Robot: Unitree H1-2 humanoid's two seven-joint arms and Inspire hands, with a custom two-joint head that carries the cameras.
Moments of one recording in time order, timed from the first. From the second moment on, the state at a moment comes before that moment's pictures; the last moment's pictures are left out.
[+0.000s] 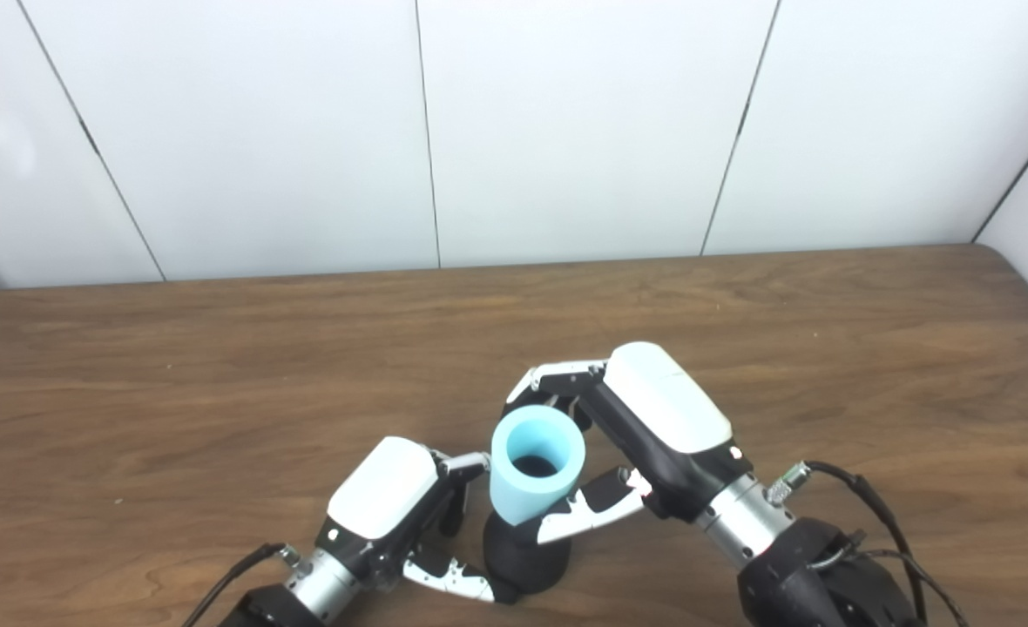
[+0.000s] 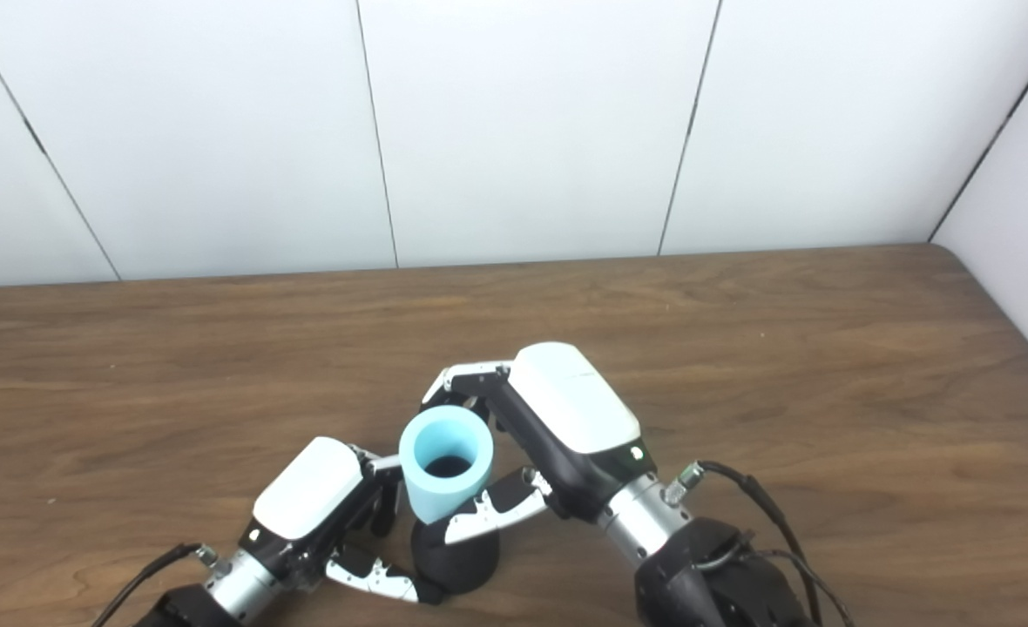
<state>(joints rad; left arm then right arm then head) -0.16 0.31 -0.45 -0.01 0.84 -0.30 -0.02 -0.08 -0.09 0.23 -0.70 -0.88 0.15 0.52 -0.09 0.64</state>
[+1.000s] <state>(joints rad) -0.15 0.28 -0.46 -0.02 0.90 -0.25 0.00 -0.08 -0.09 0.21 -0.70 -0.85 0.16 0.54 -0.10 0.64</state>
